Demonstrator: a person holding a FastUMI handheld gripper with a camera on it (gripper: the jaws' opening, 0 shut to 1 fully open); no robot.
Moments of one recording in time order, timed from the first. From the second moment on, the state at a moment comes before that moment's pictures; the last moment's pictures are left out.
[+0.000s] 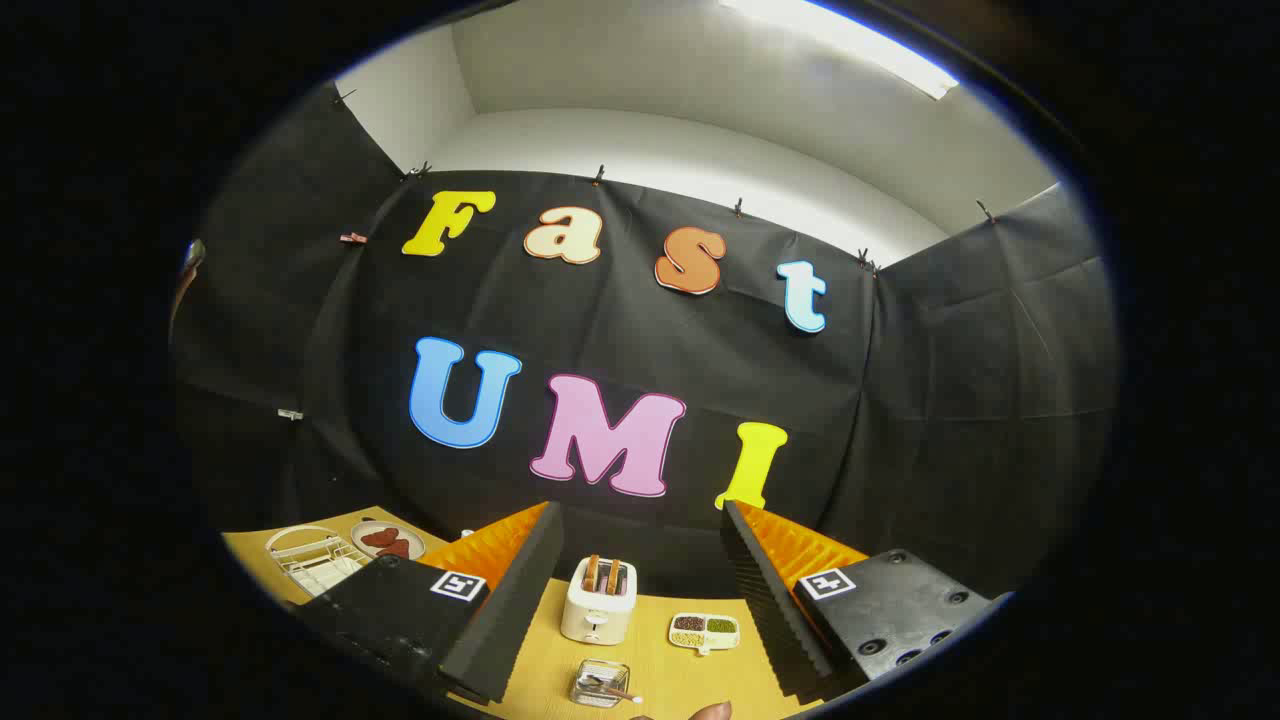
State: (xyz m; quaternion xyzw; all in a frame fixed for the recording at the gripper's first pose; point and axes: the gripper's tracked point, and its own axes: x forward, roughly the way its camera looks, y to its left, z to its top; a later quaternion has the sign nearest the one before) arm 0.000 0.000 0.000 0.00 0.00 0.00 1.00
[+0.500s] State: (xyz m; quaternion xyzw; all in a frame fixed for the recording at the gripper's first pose) arm 0.000 0.020 -0.002 0.01 0.01 0.01 1.00
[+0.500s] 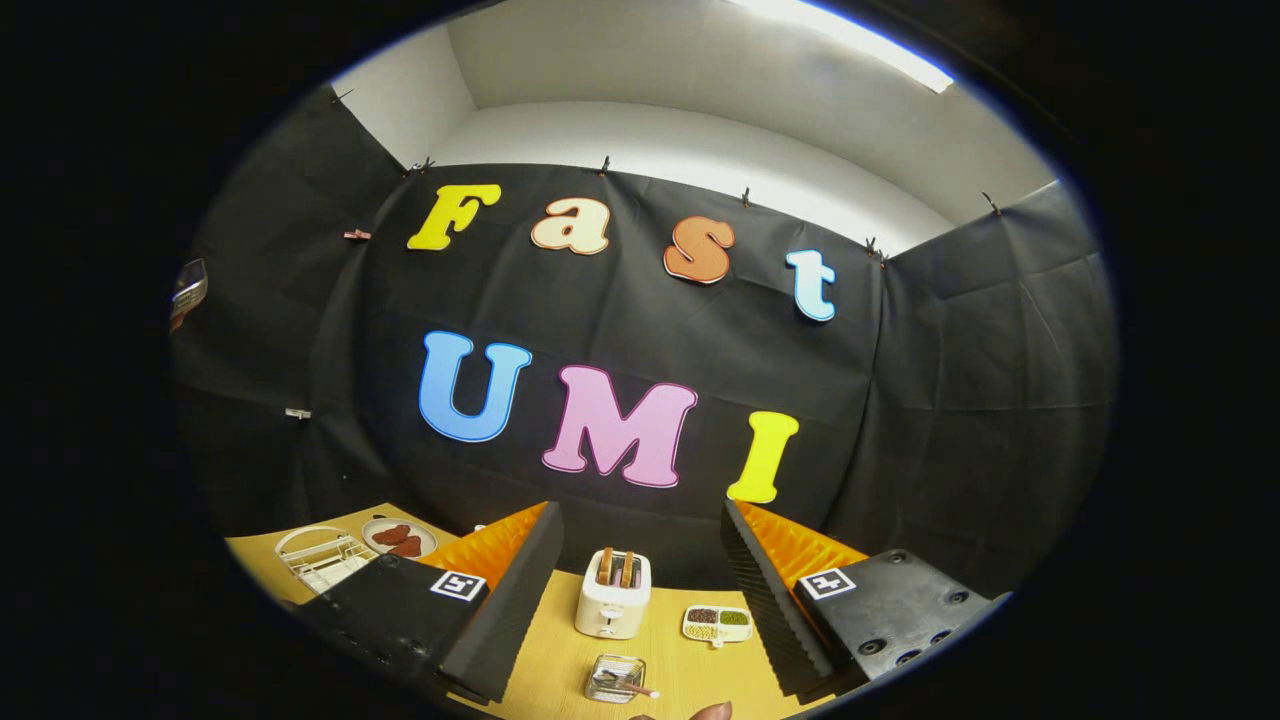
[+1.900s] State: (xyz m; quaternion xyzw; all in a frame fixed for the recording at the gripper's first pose) arm 0.056 0.235 -0.026 0.07 0.15 0.17 0.97
